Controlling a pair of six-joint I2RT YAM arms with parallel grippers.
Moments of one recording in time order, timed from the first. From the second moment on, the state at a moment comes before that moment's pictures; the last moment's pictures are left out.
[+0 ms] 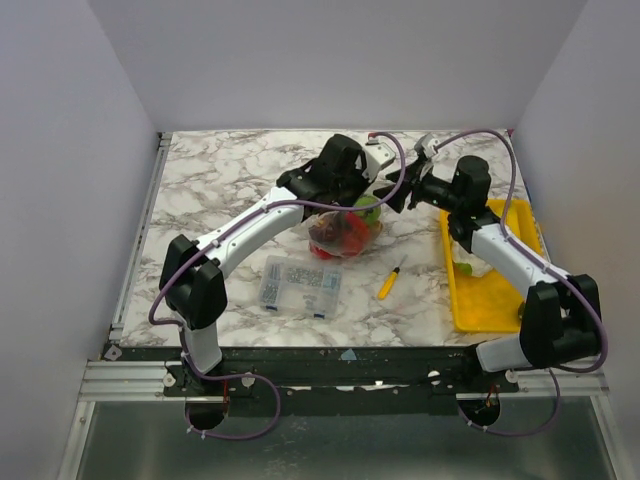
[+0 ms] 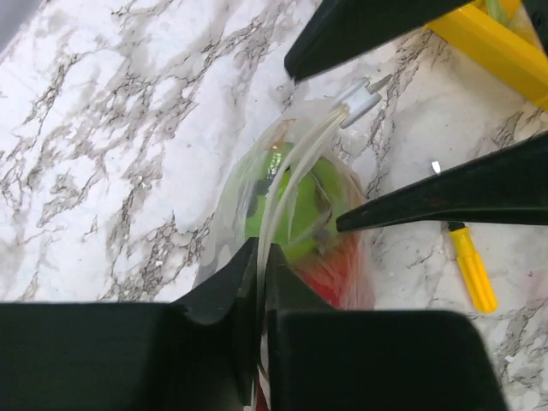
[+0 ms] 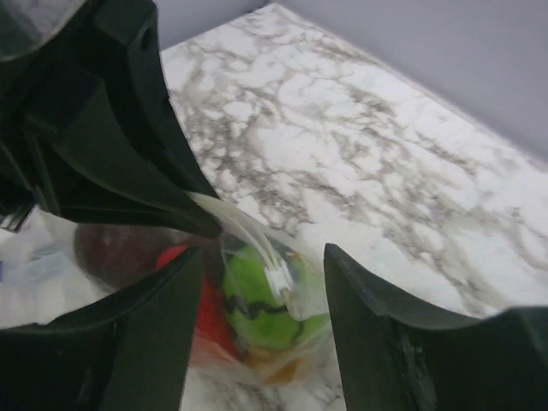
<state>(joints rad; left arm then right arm) -0.75 1.80 1.68 -0.48 0.06 0.17 0.22 1.43 0.91 0.39 -0.80 -0.04</state>
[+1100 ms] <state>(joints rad) -0.58 1.82 1.73 -0.63 0.63 0.13 0.18 1.25 0.81 0.25 -0.86 -0.16</state>
